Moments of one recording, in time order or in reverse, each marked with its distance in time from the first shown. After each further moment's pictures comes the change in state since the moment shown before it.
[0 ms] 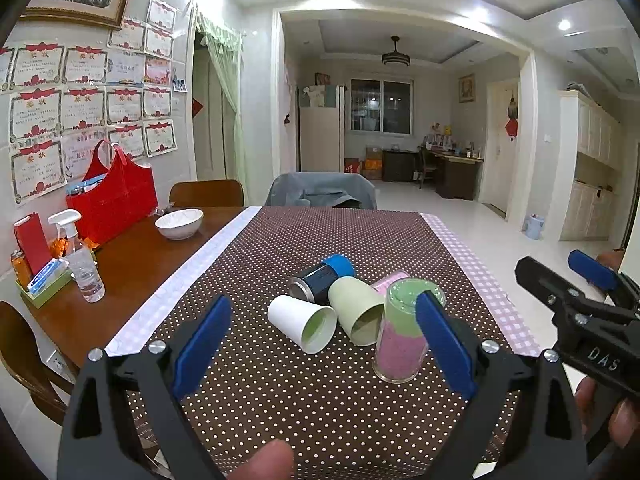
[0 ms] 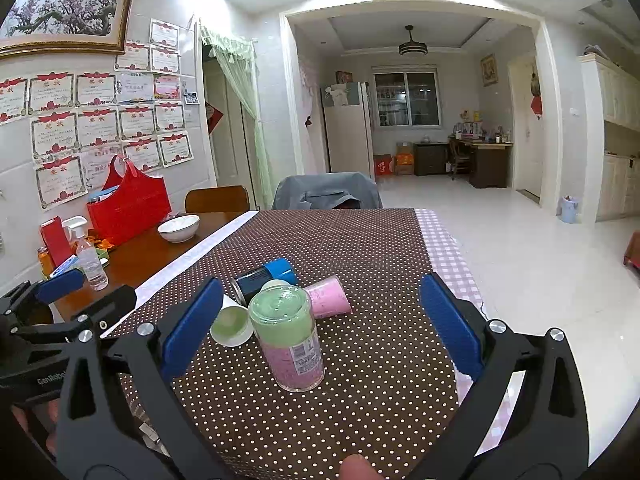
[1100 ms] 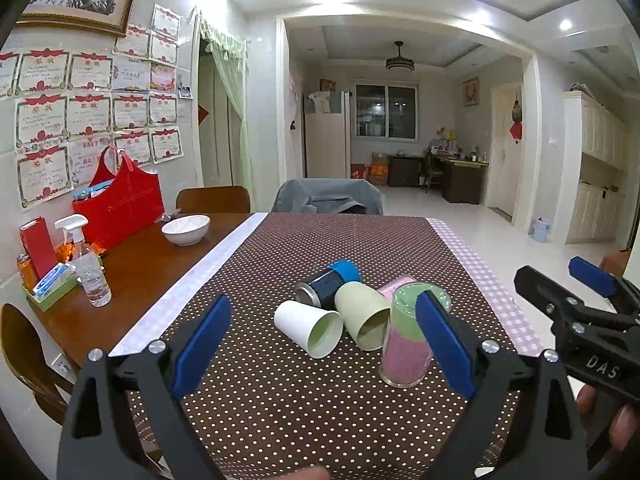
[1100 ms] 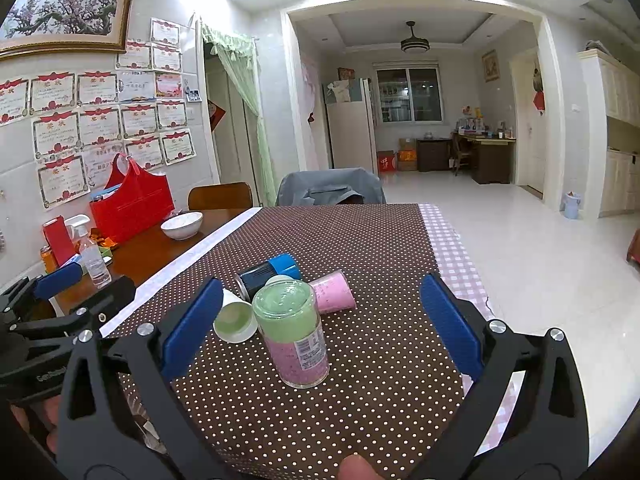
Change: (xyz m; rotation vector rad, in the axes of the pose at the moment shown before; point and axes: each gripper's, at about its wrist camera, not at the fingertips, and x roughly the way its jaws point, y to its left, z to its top) left arm -0.003 -0.004 -0.002 0.008 -0.022 0.033; right arm 0.003 -0.001 -0.002 0.011 0.017 0.017
